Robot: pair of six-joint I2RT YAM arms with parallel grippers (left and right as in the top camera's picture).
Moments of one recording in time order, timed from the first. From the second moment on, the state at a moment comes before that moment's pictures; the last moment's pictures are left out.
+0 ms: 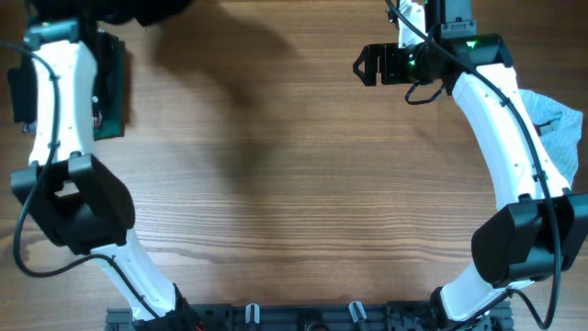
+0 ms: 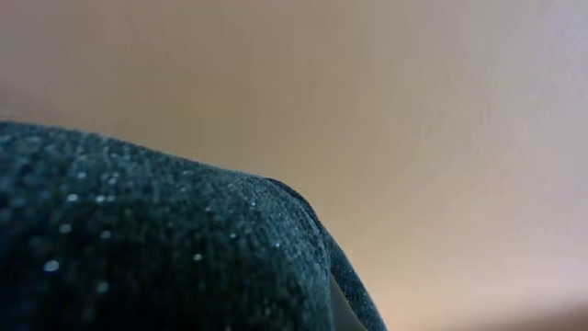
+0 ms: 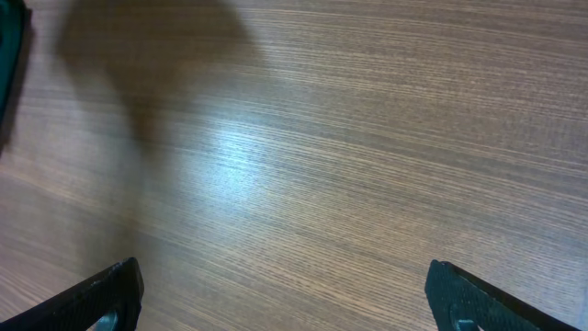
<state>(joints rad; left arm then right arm) 0.23 2.07 1.98 -0.05 0.51 -0.58 0.14 1.82 1.68 -0.86 -0.31 0.05</state>
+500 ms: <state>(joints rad) 0.46 2.07 2.00 -0.04 0.45 -0.58 0.14 1.82 1.68 -0.87 -0.32 0.06</state>
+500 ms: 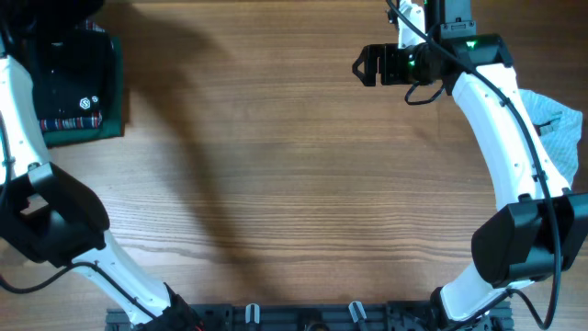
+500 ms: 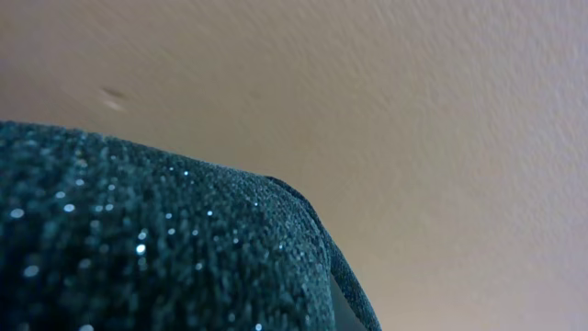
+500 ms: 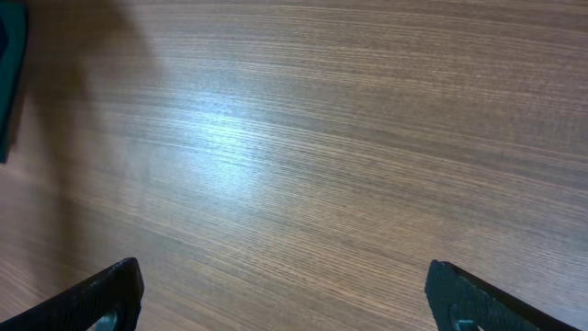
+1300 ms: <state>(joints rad) 0.48 2.22 2.01 0.06 0.45 -0.58 0.14 1.82 1.68 -0.87 -0.32 0.09</state>
